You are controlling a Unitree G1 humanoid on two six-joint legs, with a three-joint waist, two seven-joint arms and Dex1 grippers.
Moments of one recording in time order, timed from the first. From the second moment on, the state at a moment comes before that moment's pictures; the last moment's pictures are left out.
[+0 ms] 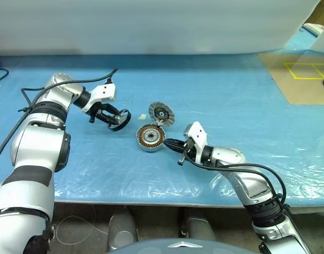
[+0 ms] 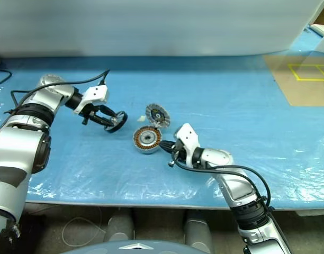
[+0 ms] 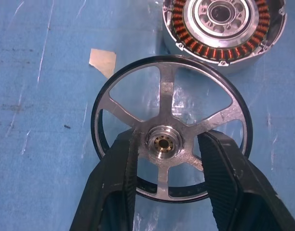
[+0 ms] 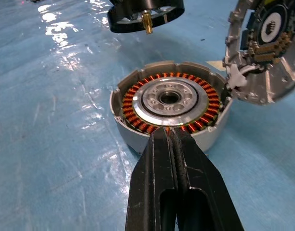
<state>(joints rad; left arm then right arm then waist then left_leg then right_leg) -1.26 0.58 -0.18 1.34 0.27 -0.27 -1.59 -0.22 -0.40 0.22 -0.25 0.28 0.53 0.71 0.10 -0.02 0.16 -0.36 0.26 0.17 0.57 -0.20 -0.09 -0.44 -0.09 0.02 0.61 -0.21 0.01</state>
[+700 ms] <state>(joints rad) -1.25 0.50 -0.12 1.31 0.06 -0.15 -1.61 -0.23 -0.43 0.13 -0.21 0.35 0.48 0.79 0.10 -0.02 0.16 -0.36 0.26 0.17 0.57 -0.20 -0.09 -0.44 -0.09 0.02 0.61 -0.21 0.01</state>
